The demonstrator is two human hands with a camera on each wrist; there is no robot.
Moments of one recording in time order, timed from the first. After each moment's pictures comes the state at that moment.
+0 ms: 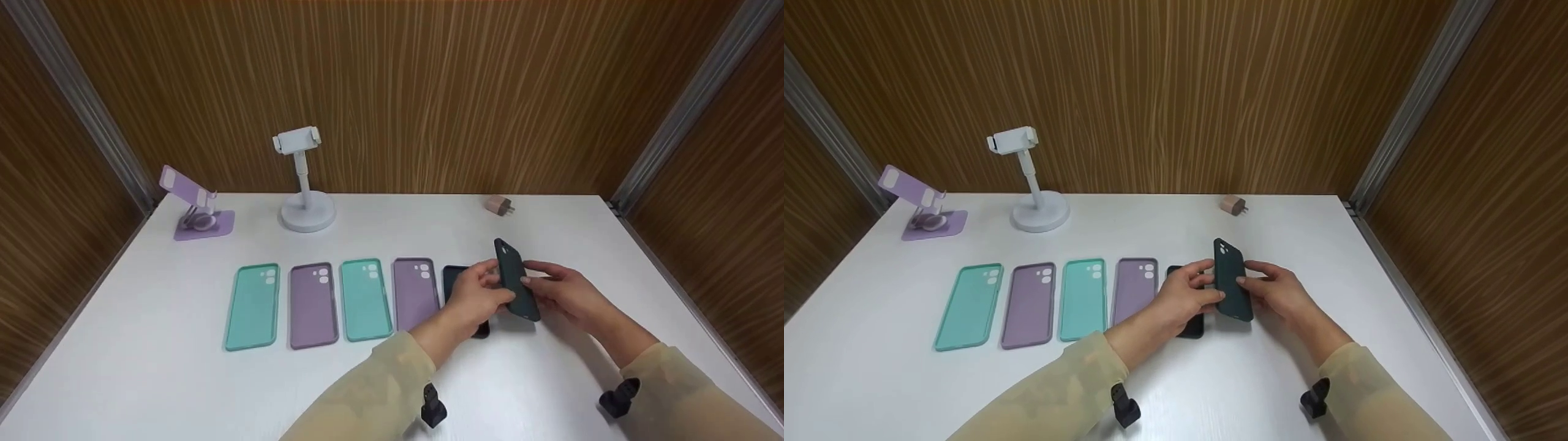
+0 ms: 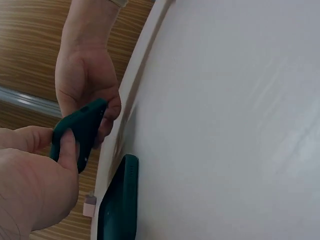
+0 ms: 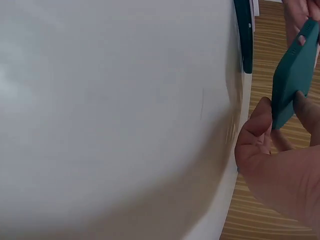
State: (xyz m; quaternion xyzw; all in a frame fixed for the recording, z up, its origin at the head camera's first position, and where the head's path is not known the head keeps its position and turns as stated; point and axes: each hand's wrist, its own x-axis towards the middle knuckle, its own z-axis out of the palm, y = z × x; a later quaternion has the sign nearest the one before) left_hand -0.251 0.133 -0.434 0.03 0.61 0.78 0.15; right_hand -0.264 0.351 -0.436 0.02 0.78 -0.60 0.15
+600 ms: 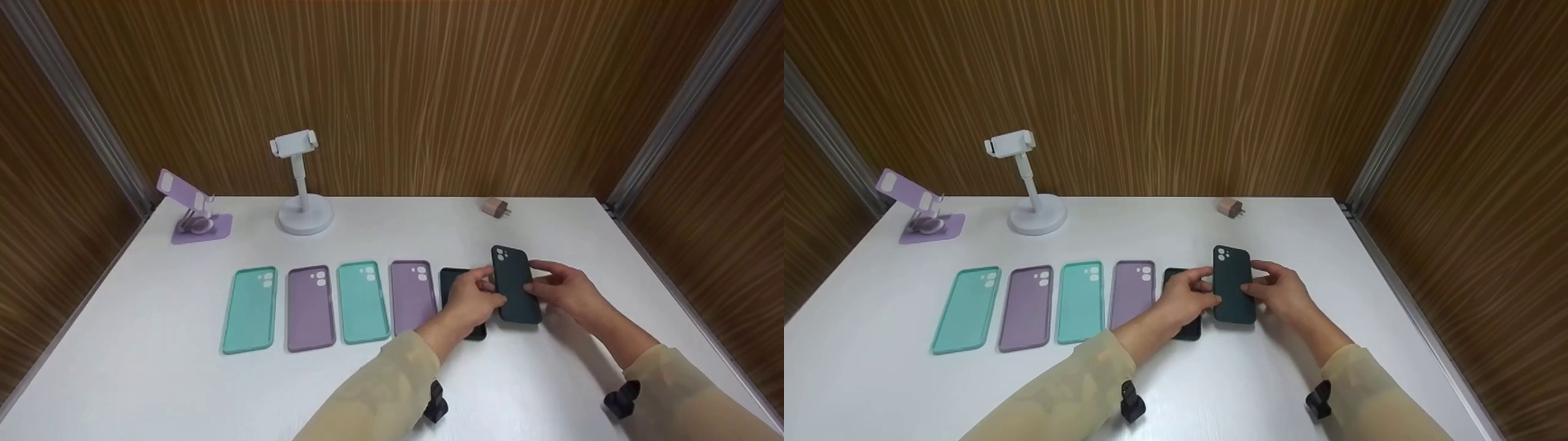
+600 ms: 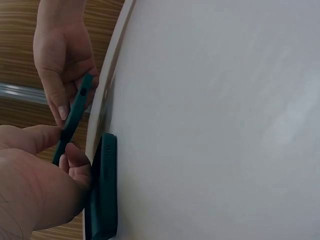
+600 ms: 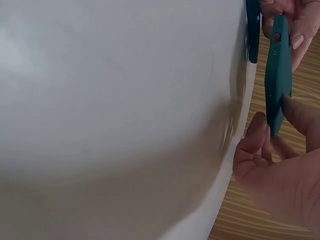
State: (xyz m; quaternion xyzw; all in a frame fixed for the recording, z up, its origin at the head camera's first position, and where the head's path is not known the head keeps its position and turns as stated) left_hand -0.265 0.142 -0.453 0.03 0.73 0.68 0.09; right_hand -0.264 0.356 -0.433 0.02 0.87 -0.49 0.10
